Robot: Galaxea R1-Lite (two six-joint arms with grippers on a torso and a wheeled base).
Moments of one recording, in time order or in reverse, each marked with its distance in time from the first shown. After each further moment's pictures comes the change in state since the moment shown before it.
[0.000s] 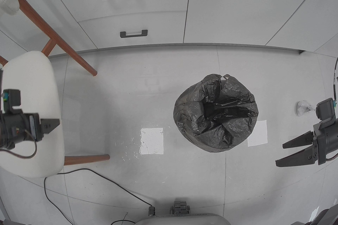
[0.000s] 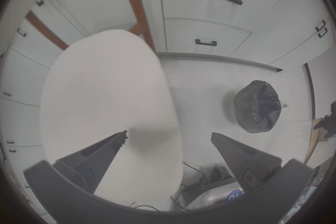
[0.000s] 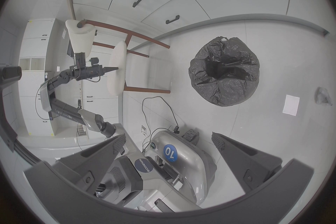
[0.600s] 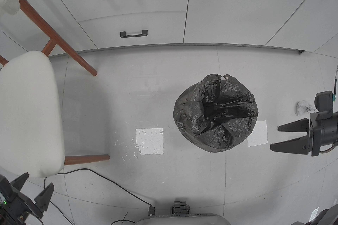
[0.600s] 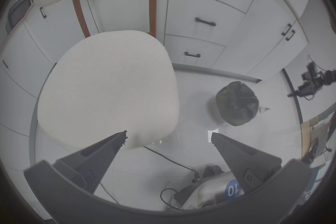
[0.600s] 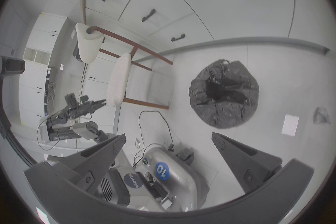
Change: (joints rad) left arm 0.127 -0.697 0.691 -0.285 -0.231 0.020; right arm -0.008 -0.003 0.098 -0.298 0.007 -0.004
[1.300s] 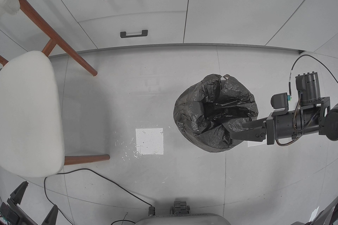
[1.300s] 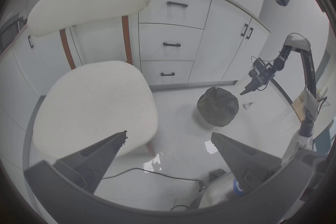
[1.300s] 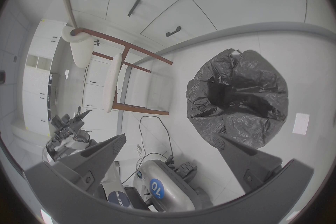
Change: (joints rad) left arm 0.012 -0.410 0.108 0.048 -0.150 0.180; right arm 0.026 0.398 0.013 -0.420 0.054 0.073
